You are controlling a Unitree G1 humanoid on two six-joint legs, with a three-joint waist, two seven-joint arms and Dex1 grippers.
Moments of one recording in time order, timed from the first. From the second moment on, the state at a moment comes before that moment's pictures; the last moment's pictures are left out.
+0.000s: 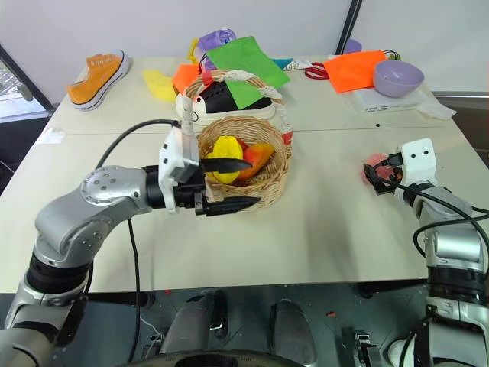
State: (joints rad) left arm -0.53 0.54 -0.18 -0.58 -0.67 0.76 -0.73; right arm -0.35 -0.68 -0.29 0.23 0.21 0.43 0.42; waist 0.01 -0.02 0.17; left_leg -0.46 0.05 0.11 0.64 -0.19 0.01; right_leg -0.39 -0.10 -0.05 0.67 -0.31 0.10
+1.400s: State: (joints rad) left arm -0.13 0.67 0.20 -0.48 -0.58 0.53 -0.72; right arm -0.54 -0.53 0.11 -0.49 0.51 0.67 0.61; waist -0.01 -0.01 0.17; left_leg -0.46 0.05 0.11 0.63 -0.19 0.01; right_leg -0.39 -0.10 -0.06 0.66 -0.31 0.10
